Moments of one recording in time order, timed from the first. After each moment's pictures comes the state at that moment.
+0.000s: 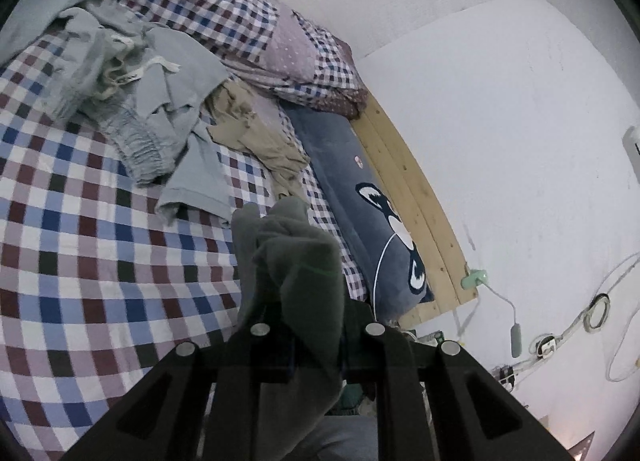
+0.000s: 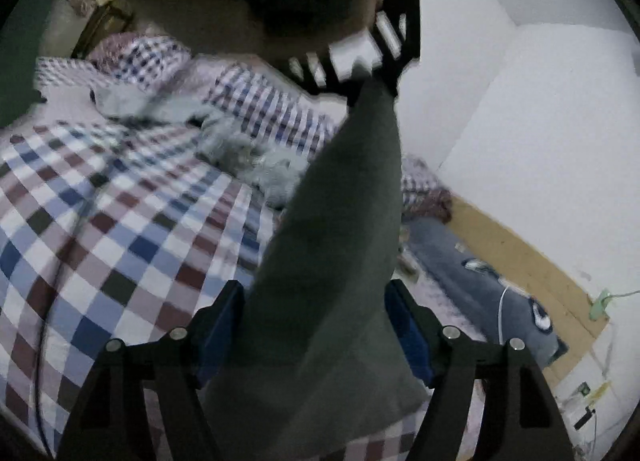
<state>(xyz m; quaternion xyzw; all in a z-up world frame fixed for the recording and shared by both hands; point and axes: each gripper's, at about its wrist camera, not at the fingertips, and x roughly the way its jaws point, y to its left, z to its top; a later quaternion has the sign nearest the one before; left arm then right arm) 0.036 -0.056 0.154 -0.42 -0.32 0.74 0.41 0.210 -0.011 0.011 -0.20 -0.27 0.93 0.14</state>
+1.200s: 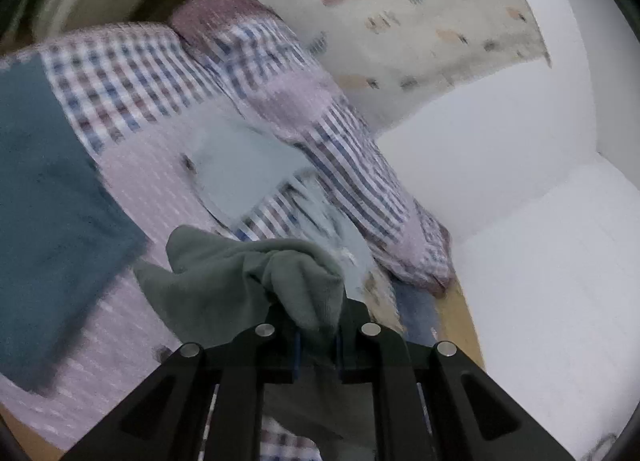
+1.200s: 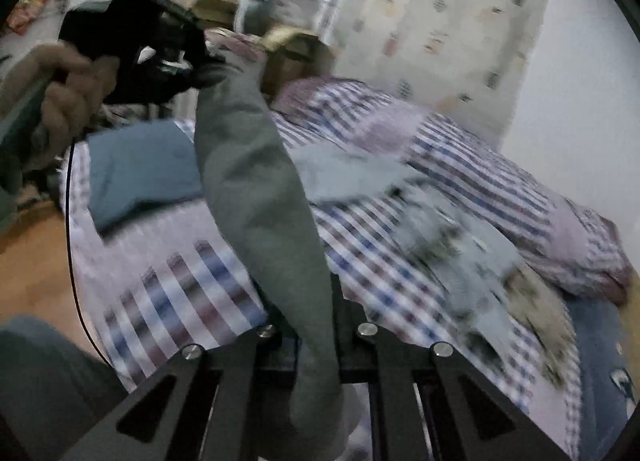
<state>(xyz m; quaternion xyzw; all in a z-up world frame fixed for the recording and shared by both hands) 0.133 -0.451 0.205 -0.29 -0.45 0.84 0.10 0.161 -0.093 0.154 -0.24 -0.25 0.89 -0.28</state>
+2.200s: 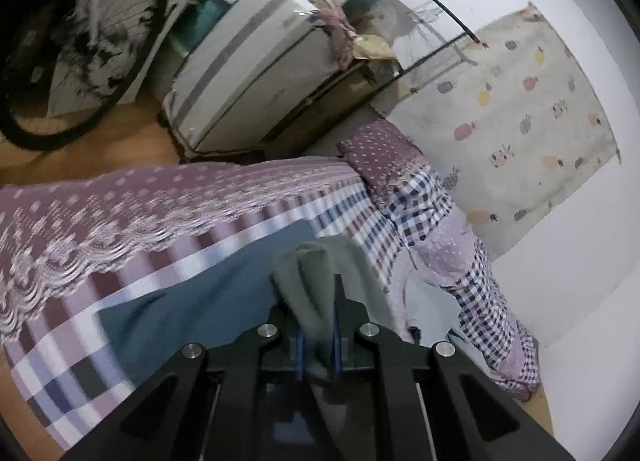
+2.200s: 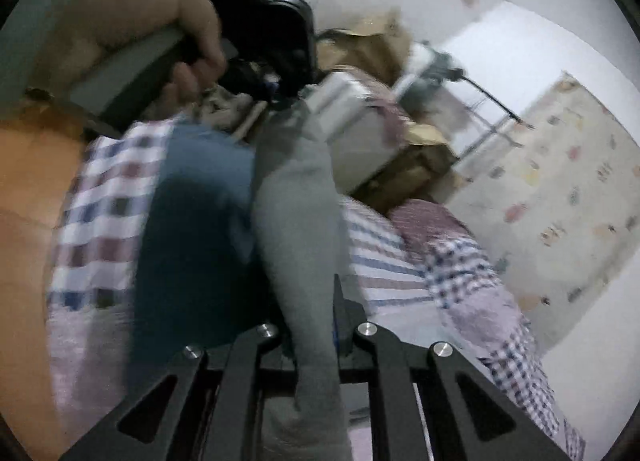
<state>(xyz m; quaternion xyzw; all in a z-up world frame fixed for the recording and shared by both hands) 0.211 -0.772 0.041 -0.20 -0.46 0.86 -0.11 0.213 -0.485 0.044 -0.05 -0.46 0.80 -0.37</state>
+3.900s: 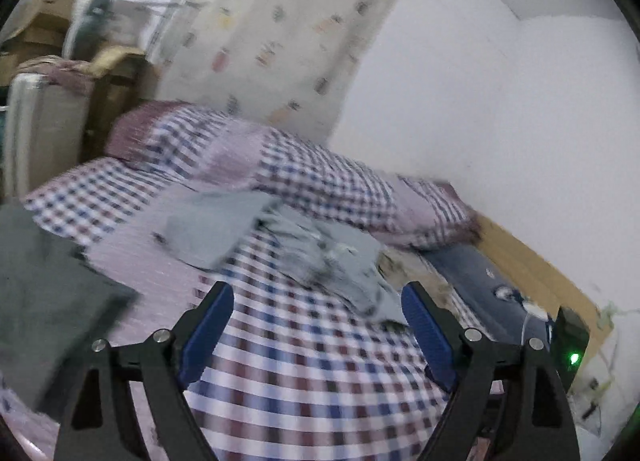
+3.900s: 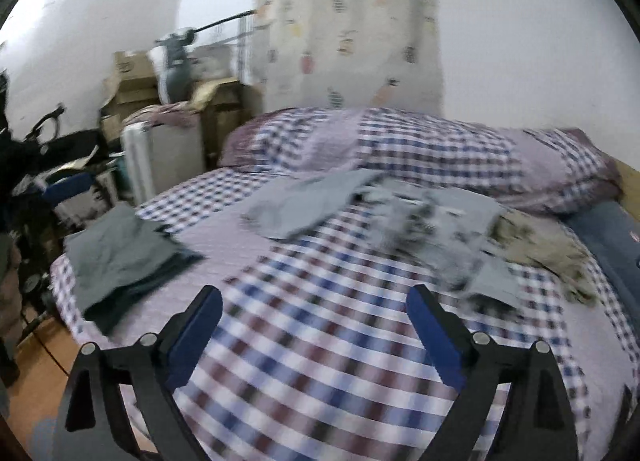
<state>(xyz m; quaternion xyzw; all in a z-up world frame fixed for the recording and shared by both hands) 0.194 -0.237 0.206 -0.21 -0.18 0.95 0.12 0.158 -0.005 0.192 -0.24 -0.06 0.95 -0.18</state>
